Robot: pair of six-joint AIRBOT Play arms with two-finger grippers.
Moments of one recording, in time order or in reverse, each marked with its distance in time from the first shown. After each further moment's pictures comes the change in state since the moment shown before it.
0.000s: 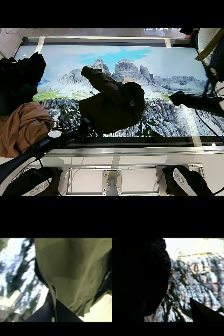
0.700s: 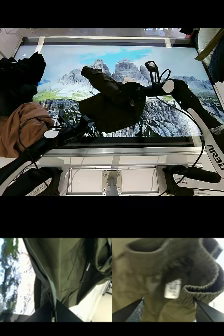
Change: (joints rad) left arm 0.000 0.100 0.011 -0.002 -0.018 0.044; right arm 0.408 -0.468 0.277 -0.268 -0.182 0.112
